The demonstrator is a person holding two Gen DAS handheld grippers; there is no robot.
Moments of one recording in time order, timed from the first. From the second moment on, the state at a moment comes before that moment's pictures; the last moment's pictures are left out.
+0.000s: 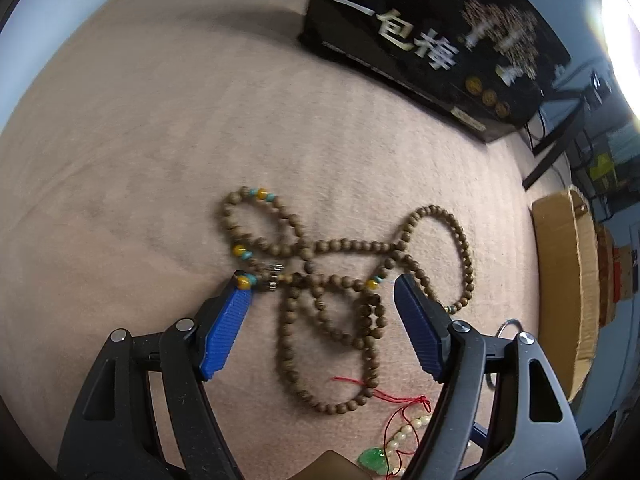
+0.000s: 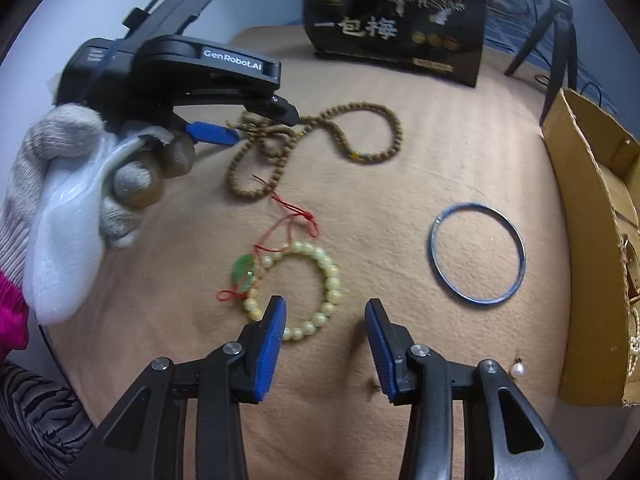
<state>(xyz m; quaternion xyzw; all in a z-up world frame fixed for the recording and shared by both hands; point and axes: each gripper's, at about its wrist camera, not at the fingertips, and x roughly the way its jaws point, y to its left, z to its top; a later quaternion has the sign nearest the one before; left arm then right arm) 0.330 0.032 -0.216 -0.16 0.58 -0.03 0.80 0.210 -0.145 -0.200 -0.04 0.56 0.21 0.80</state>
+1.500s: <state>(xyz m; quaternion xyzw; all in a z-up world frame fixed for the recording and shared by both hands) 0.300 0.026 -0.152 -0.04 0.48 -0.02 0.88 0.231 -0.132 -0.158 -0.04 0.52 0.22 0.82</state>
